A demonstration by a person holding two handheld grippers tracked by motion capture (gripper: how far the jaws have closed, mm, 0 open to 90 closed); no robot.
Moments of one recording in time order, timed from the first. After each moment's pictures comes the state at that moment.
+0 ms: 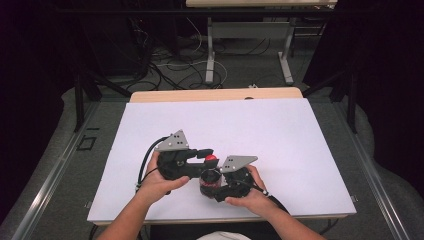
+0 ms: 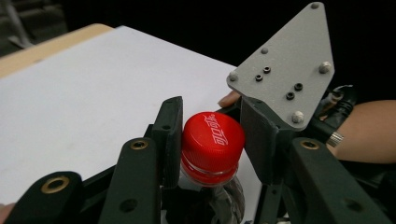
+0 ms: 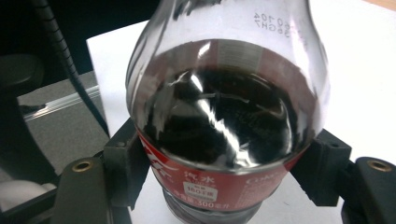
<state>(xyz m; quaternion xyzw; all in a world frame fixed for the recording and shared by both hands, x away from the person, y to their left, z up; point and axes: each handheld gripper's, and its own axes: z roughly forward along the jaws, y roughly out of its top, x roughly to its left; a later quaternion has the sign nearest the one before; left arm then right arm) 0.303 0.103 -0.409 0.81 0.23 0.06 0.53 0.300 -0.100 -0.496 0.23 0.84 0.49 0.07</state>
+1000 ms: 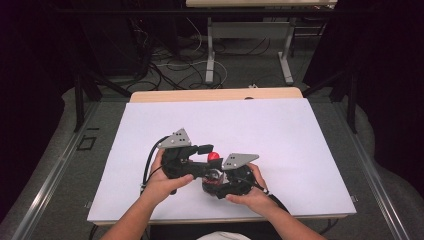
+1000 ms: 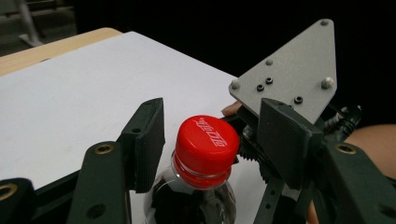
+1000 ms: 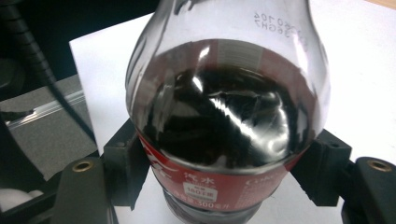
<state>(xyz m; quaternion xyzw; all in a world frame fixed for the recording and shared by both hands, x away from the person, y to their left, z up) 0.314 0.100 -0.414 0.80 0.23 0.03 0.55 0.304 -0.103 -0.497 0.25 0.84 0.48 0.08</state>
